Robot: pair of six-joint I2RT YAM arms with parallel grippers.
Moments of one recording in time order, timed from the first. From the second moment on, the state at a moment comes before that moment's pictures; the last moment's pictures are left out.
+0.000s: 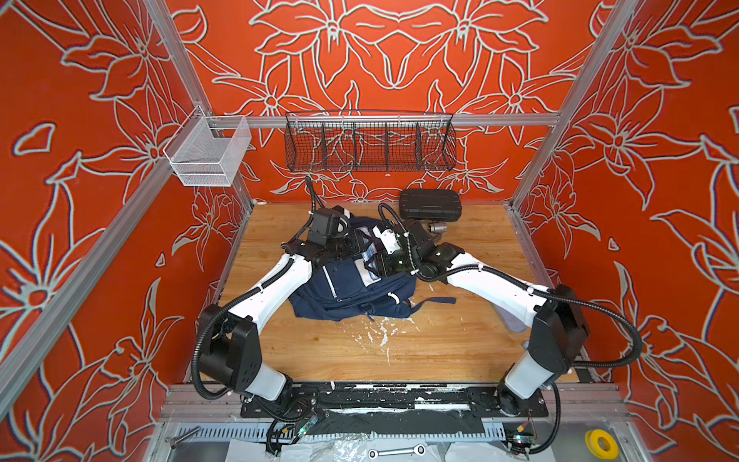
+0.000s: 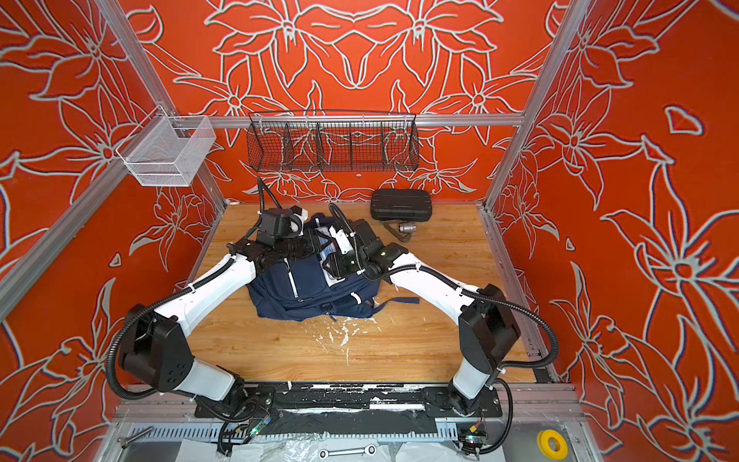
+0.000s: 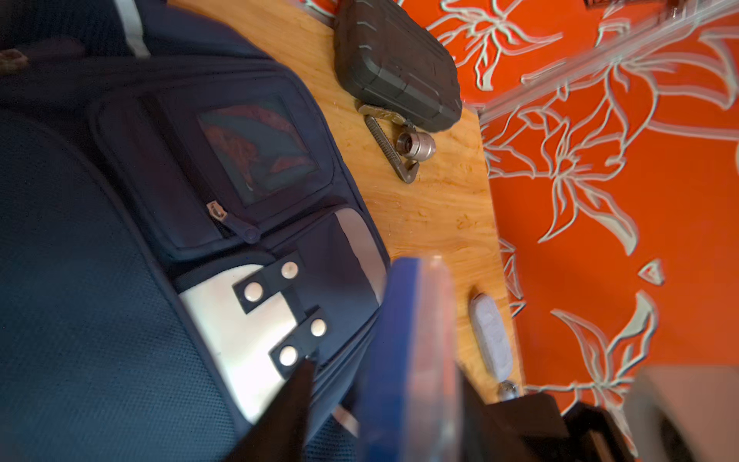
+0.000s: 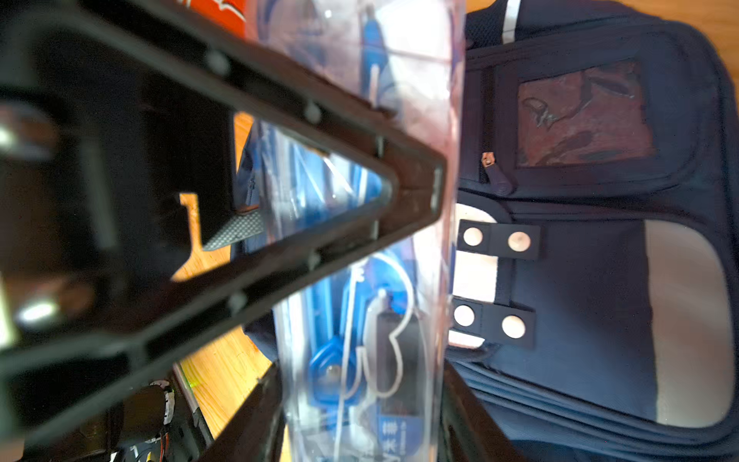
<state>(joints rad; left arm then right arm) -0.33 1.51 1.21 -0.32 0.36 -0.68 0.74 1.68 1.37 -0.41 -0.26 0.38</state>
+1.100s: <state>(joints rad) 0.44 1.16 1.11 -0.60 0.31 -0.49 0.98 2.43 2.35 -0.77 -0.13 0.29</state>
